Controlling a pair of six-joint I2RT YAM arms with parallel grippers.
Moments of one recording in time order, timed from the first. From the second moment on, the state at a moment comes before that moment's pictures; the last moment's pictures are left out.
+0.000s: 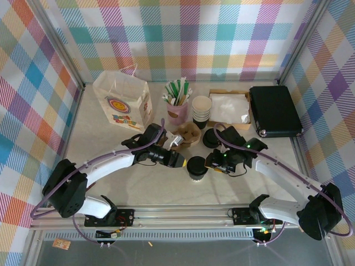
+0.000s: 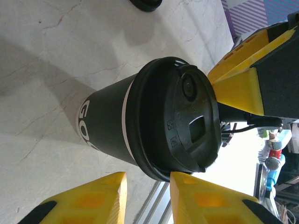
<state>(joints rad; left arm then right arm) -0.70 1.41 0.85 -0.32 0.69 -0.42 0.63 1.14 0.86 -0.90 -0.31 0.88</state>
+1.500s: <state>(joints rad) -0.72 1.48 0.87 -0.31 0.71 -0.42 0.59 1.14 0.79 -0.83 -0.40 0.88</state>
